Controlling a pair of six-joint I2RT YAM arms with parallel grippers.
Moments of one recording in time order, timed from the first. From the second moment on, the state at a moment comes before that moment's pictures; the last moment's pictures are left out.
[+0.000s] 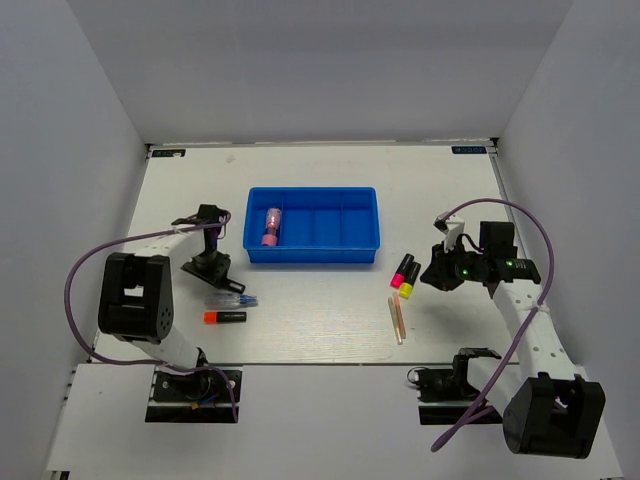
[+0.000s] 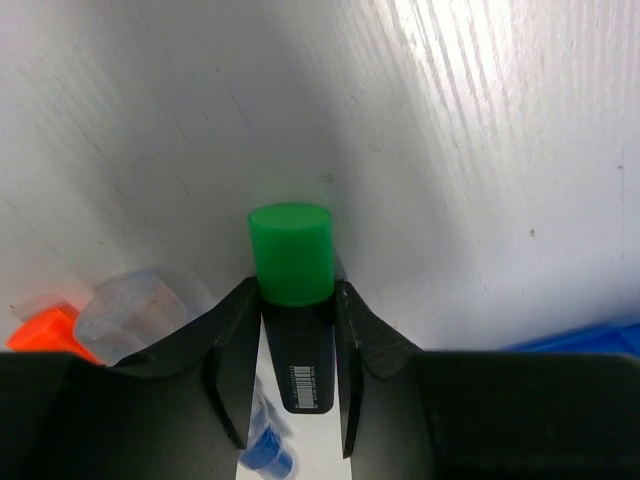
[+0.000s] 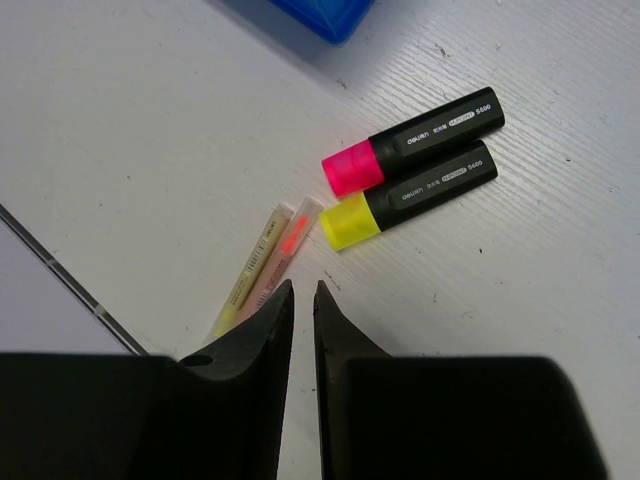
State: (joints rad) left arm -0.12 1.61 0.91 -0.76 -0.26 -1.24; right arm -0.02 0.97 0.71 -0.71 -0.69 -0.38
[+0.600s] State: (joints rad) left arm -0.17 1.47 1.26 -0.68 -0.15 -0.76; right arm -0.02 0.97 0.71 -0.72 -0.70 -0.41
